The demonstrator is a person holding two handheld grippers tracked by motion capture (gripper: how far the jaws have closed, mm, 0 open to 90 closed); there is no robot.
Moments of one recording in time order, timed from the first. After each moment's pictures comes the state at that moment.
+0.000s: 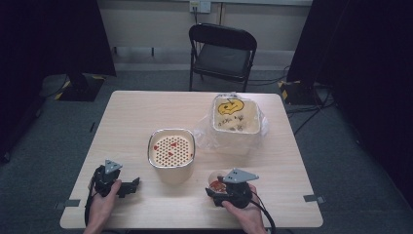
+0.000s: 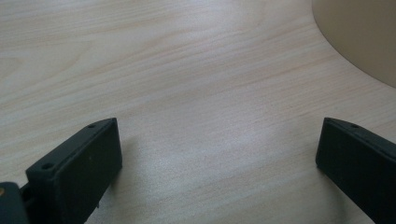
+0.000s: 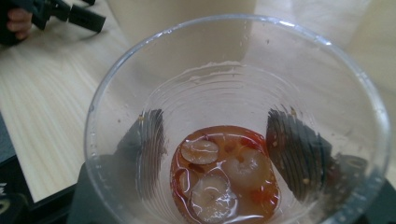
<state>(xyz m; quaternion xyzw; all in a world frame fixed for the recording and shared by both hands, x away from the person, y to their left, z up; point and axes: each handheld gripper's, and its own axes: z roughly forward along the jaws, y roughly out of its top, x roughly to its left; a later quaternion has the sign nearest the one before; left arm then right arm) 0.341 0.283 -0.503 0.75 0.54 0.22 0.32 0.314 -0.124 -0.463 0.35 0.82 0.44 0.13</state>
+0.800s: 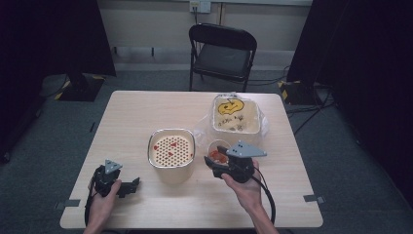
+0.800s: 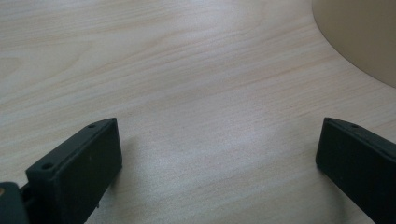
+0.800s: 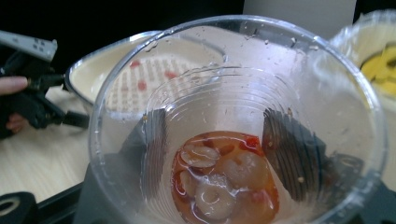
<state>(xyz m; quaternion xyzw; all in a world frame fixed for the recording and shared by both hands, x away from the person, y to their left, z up) 0.341 0.283 -0.503 0.75 0.54 0.22 0.32 0.348 -0.116 -0.387 0.33 0.77 0.51 0.20</state>
